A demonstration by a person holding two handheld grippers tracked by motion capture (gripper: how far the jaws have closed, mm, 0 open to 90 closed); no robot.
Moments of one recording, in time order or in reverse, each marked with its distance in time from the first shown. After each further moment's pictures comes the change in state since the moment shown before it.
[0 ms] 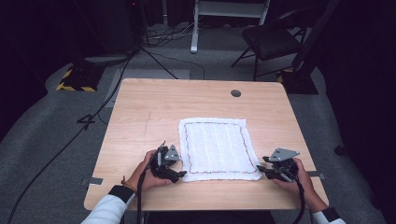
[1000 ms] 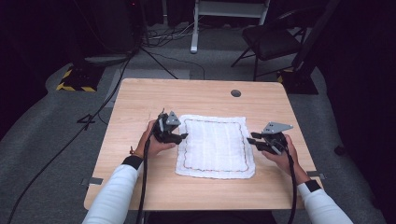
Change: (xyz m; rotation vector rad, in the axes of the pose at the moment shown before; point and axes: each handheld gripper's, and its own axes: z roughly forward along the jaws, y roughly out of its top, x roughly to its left) left arm 0.071 0.049 0.009 -0.075 0.095 -0.022; right arm -0.038 0.062 0.026 -0.156 0.044 0.034
